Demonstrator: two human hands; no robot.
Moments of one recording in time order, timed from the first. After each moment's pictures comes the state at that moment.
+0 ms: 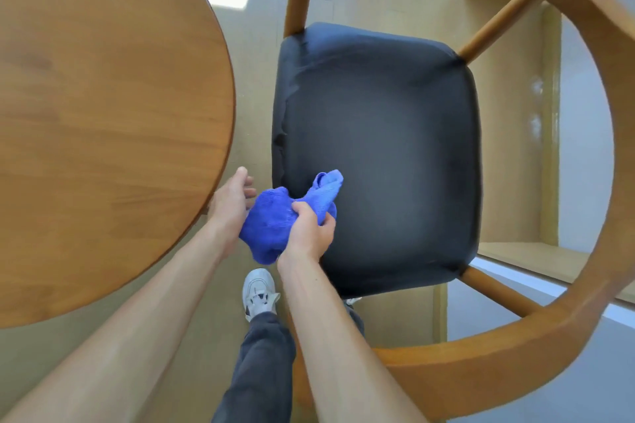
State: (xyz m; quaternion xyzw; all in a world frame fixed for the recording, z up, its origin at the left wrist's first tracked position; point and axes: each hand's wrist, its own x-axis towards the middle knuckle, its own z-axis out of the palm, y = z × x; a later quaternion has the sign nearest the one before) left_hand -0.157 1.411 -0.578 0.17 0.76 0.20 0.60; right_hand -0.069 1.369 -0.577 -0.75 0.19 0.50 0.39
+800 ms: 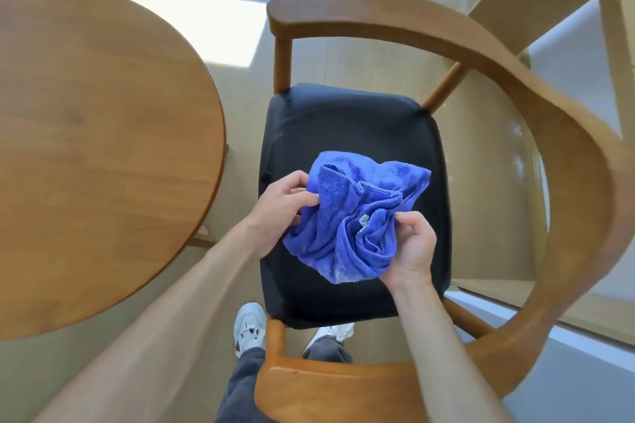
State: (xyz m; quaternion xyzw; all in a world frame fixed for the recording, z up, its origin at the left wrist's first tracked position) left_hand -0.073 1.435 -0.480 0.35 0.53 0.23 0.74; right_hand 0.109 1.375 -0.483 -0.40 0.02 0.71 0.58
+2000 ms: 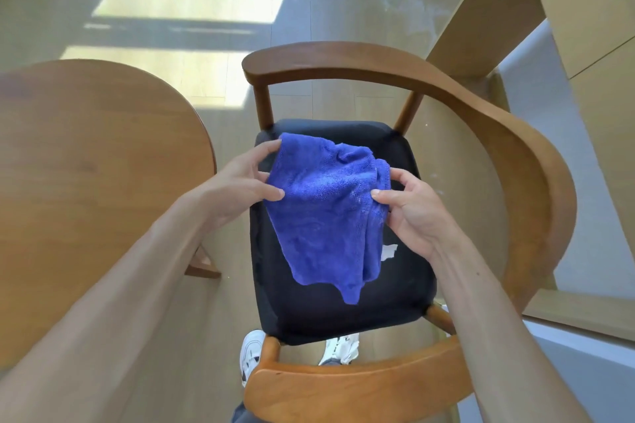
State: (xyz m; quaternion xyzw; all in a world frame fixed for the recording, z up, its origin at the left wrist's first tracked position) left_hand -0.083 1.482 -0.388 0.48 0.50 0.16 0.70; right_hand 0.167 1.421 -0.398 -0.57 -0.17 0.67 0.44
